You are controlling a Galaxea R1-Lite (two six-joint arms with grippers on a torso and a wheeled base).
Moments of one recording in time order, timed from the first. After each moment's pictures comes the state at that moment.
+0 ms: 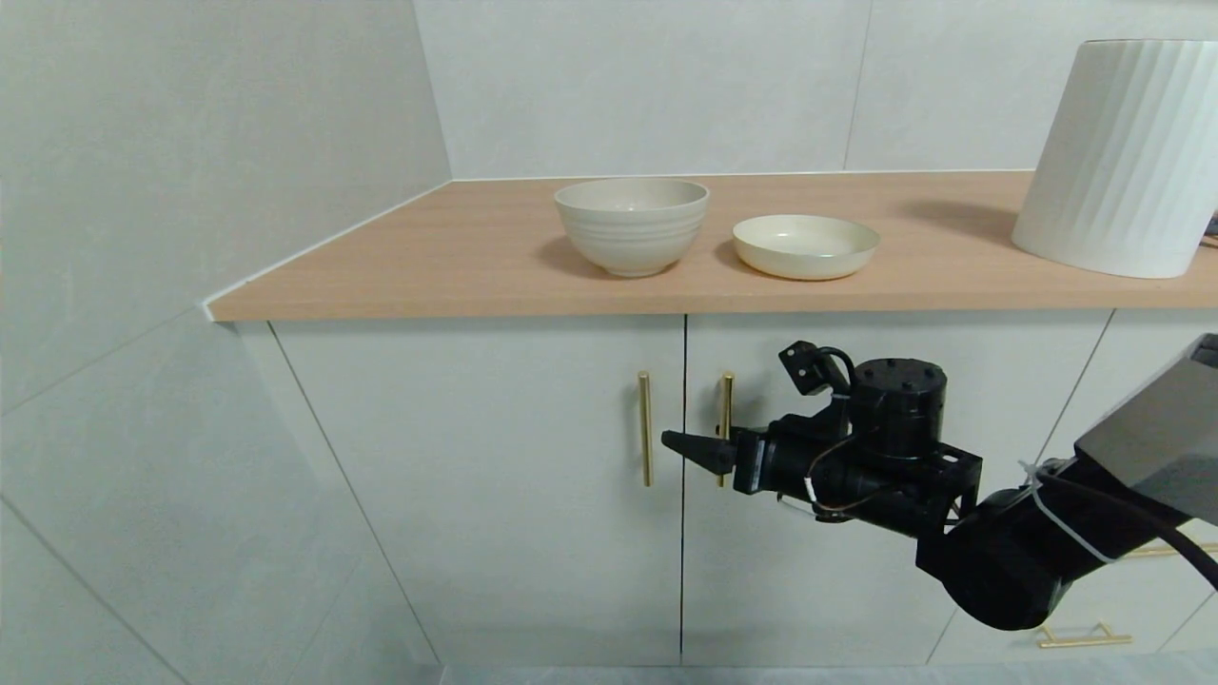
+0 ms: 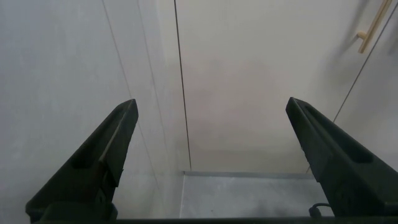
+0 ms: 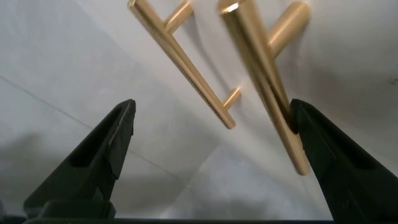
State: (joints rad) left arm 0.00 0.00 0.00 0.00 0.03 0.01; right arm 0.59 2.06 -0.82 -1.10 0.33 0.45
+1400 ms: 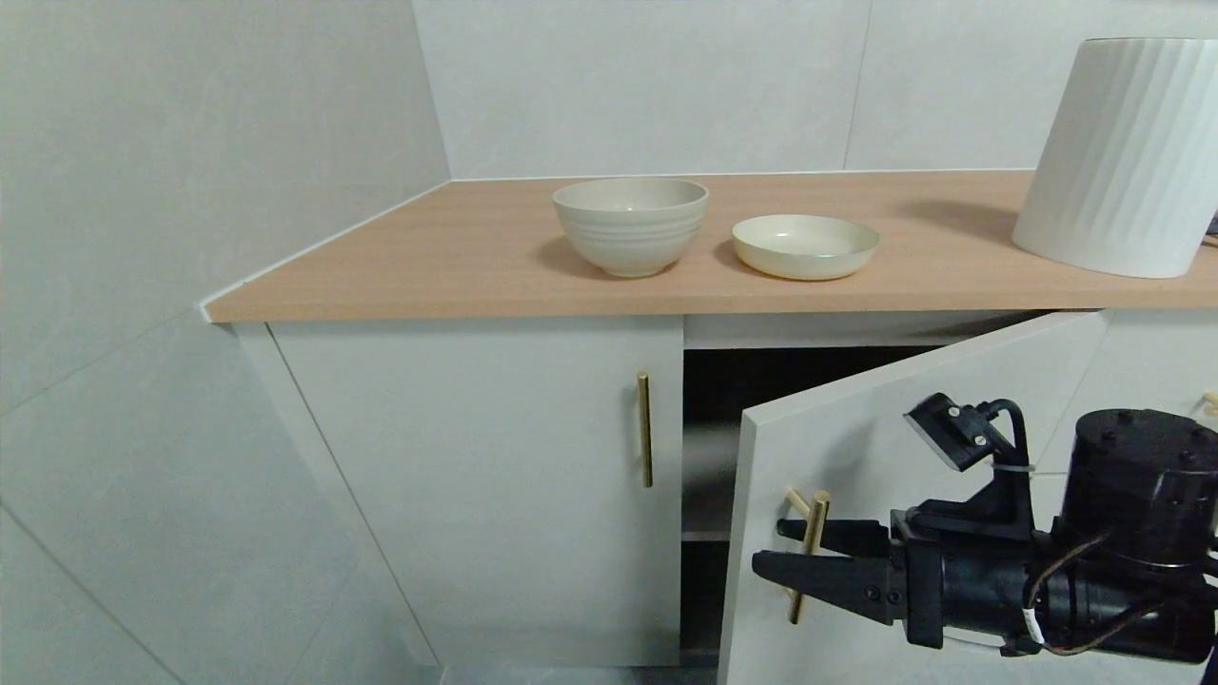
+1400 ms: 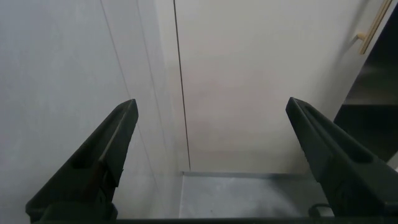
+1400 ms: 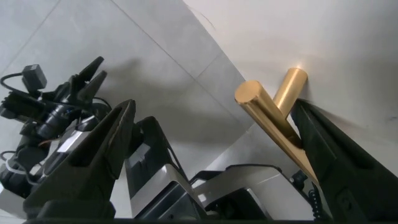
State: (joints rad) left arm 0.00 0.00 0.00 0.00 0.03 0.01; right arm 0.62 1.64 -0.37 -1.09 0.59 0.52
